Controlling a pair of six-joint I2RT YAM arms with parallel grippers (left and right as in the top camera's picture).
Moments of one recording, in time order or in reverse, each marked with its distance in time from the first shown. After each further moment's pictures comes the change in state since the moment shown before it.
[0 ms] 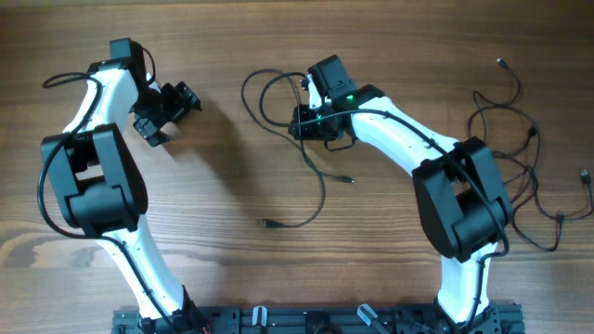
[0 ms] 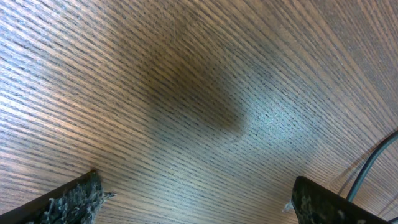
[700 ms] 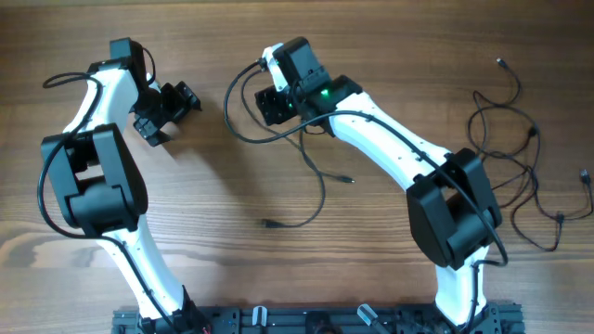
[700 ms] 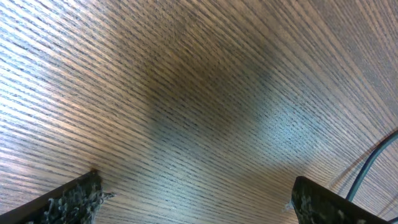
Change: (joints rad) left arm 0.000 0.000 0.000 0.002 0.000 0.000; right arm 0.099 0.002 0.190 0.029 0.219 -0.316
